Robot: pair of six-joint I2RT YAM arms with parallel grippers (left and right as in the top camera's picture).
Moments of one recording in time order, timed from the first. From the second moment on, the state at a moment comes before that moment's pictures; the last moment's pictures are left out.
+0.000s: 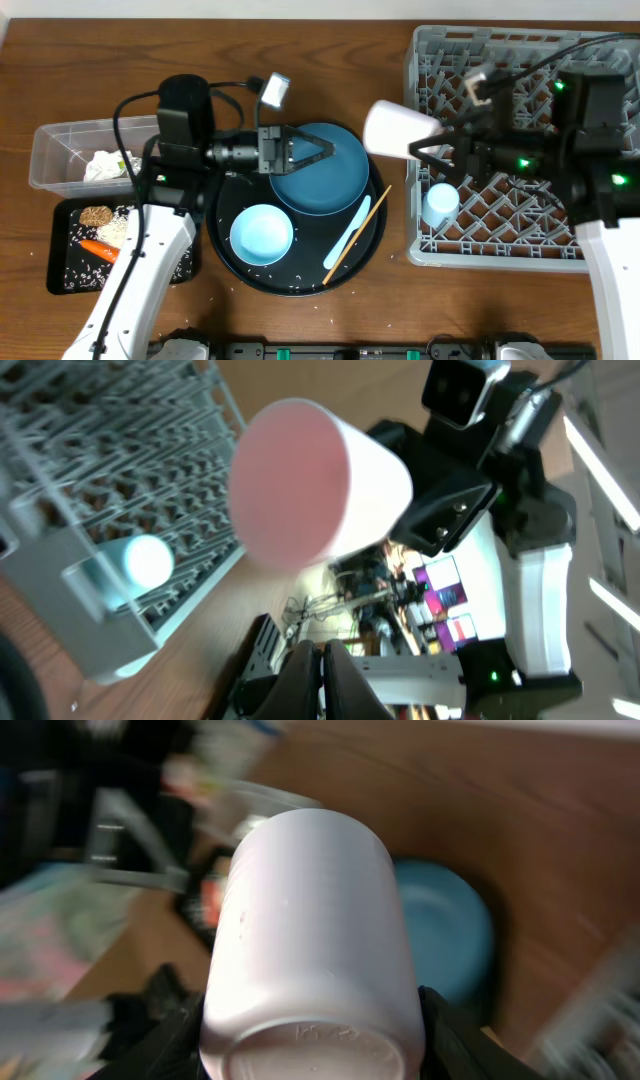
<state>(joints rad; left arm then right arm) -0.16 1.29 1.04 -0.14 1.33 -0.76 0.05 1.26 1.41 -0.98 -0.87 -0.07</state>
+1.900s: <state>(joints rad) -0.15 1.29 1.04 -0.89 0.66 -0.37 -0.34 1.62 1.41 -1.33 -0.02 0.16</state>
